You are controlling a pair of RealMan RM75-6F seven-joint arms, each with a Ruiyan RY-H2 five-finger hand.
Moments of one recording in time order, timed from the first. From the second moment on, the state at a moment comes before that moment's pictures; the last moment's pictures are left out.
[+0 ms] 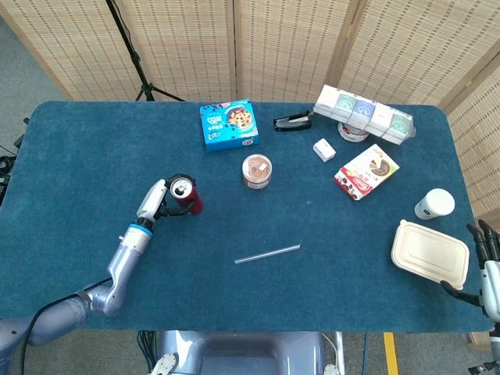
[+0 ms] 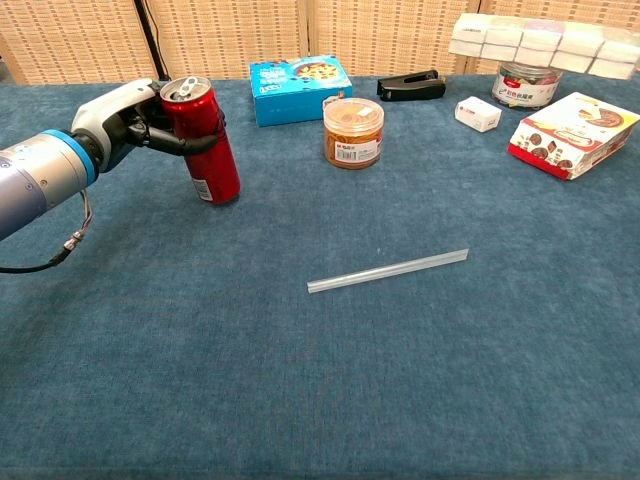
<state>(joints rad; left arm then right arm) -0.72 -1.75 -0.29 -1.07 1.27 0.92 -0.68 0.01 -1.02 0.11 -1.73 -1.40 1.50 0.04</state>
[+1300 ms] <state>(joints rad) -1.07 -1.98 -0.46 -1.16 1.08 0.77 -0.34 0.03 -1.00 0.15 -1.68 -1.30 1.44 0.14</state>
